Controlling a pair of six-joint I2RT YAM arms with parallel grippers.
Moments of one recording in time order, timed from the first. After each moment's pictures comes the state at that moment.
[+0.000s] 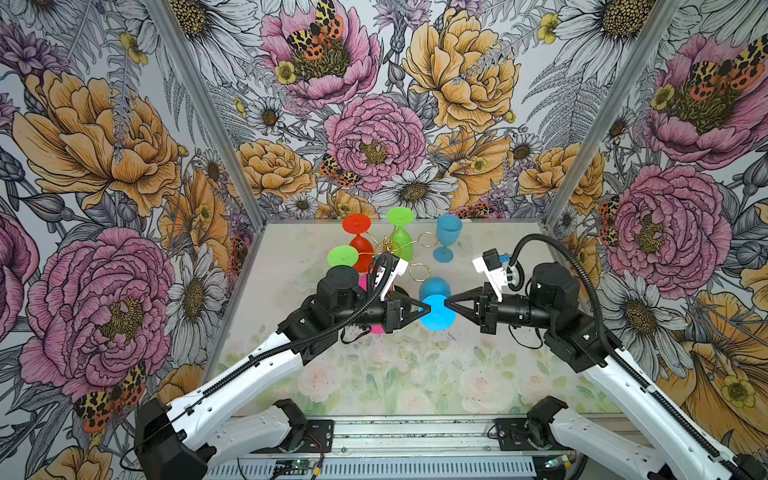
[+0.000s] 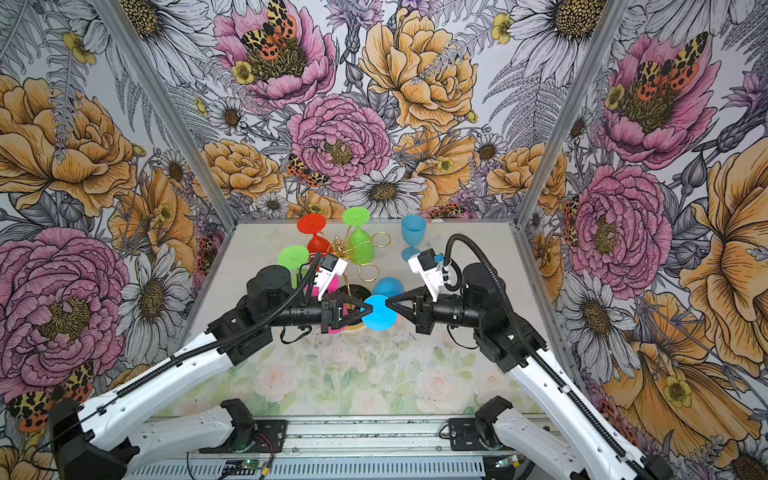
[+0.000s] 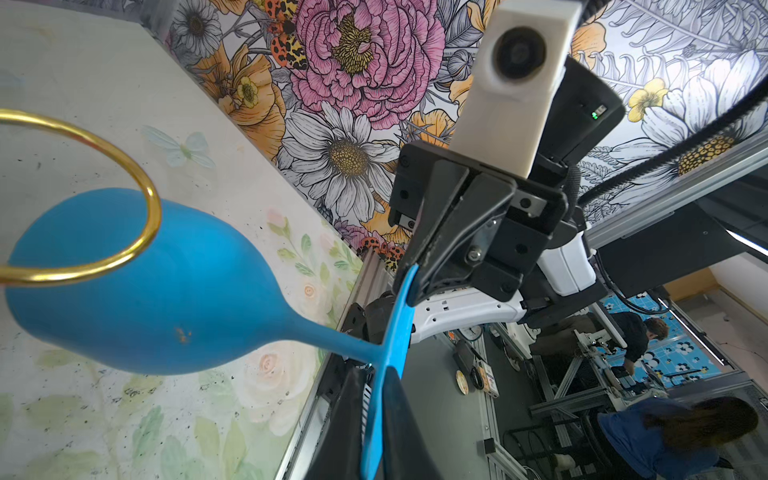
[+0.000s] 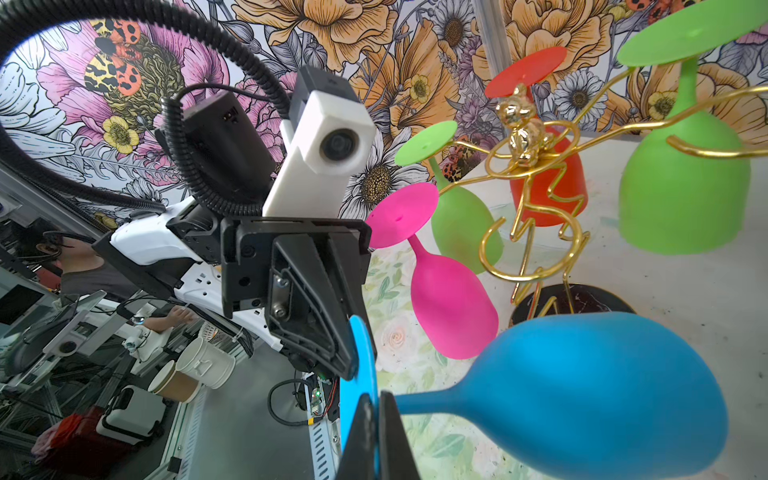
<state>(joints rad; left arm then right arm) -0.78 1.05 0.93 -0.07 0.66 -0.67 0.52 0.86 0.96 -0.38 -0.76 0.35</state>
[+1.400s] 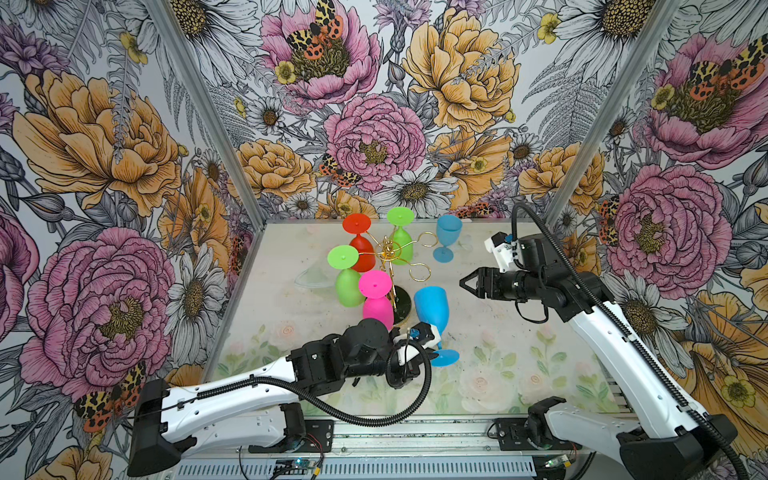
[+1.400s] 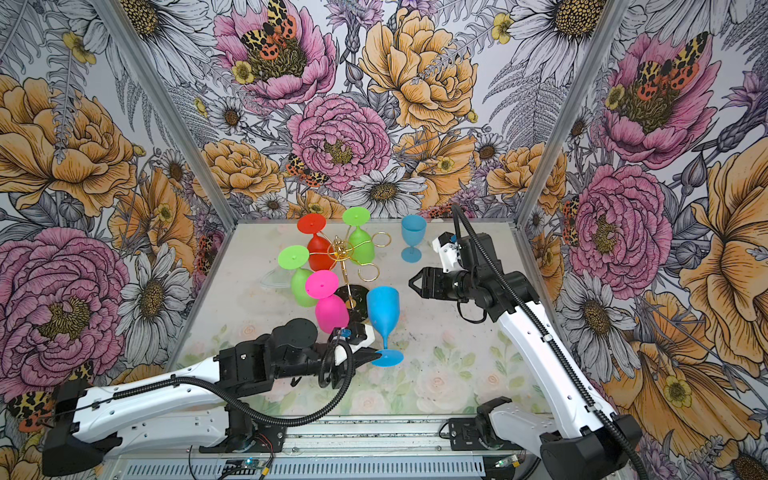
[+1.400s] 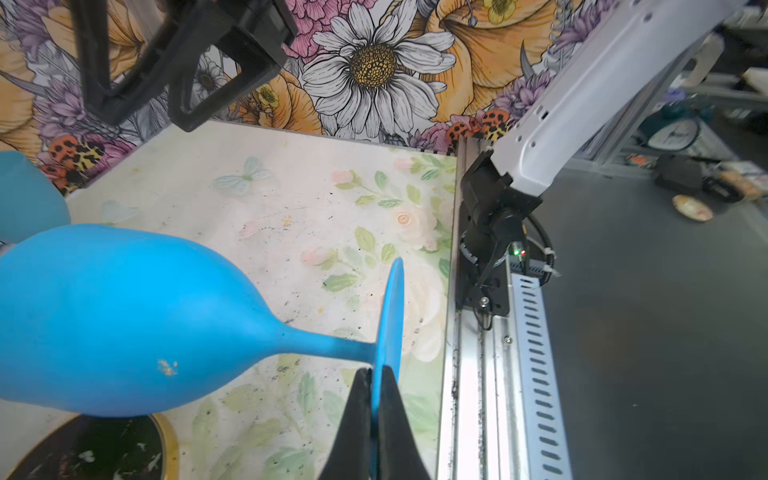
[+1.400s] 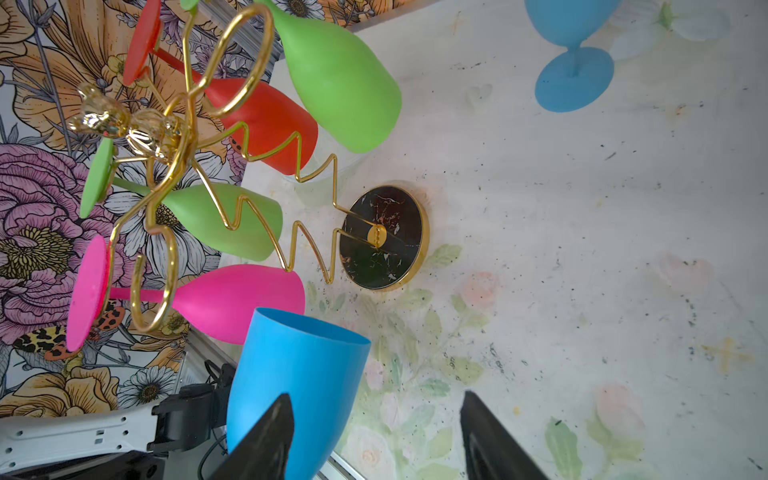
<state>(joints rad) -1.24 0.97 0.79 -0.22 0.05 0.11 0.33 1.16 1.28 -0.92 -0.47 0.39</state>
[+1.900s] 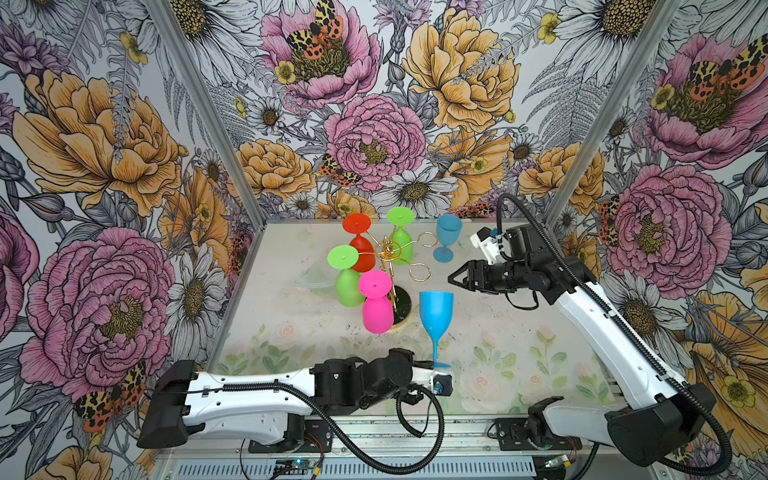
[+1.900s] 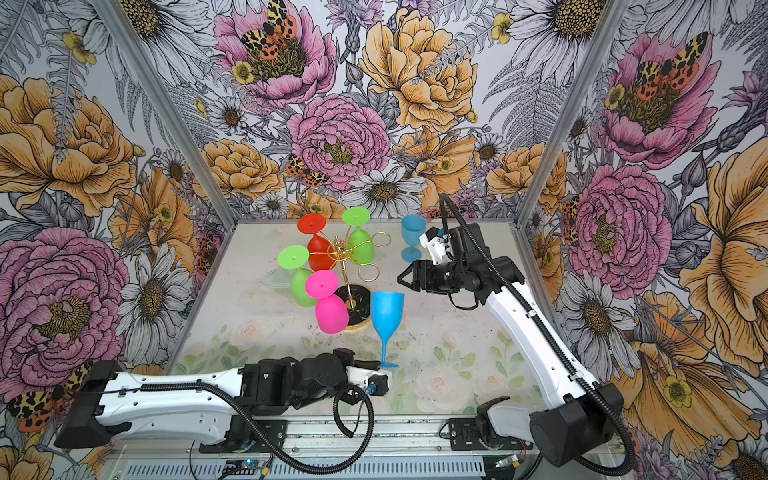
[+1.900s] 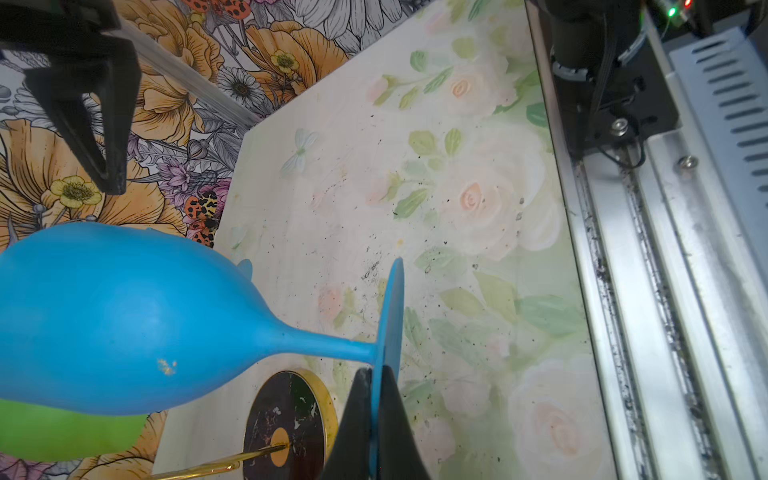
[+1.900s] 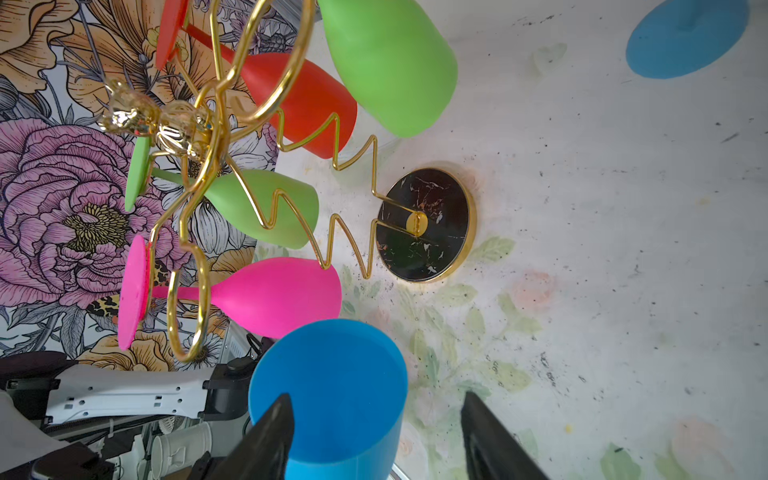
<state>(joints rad) -1.45 1.10 0.74 -0.23 -0.40 0.60 0.33 1.28 1.34 -0.92 -0.61 0.38</state>
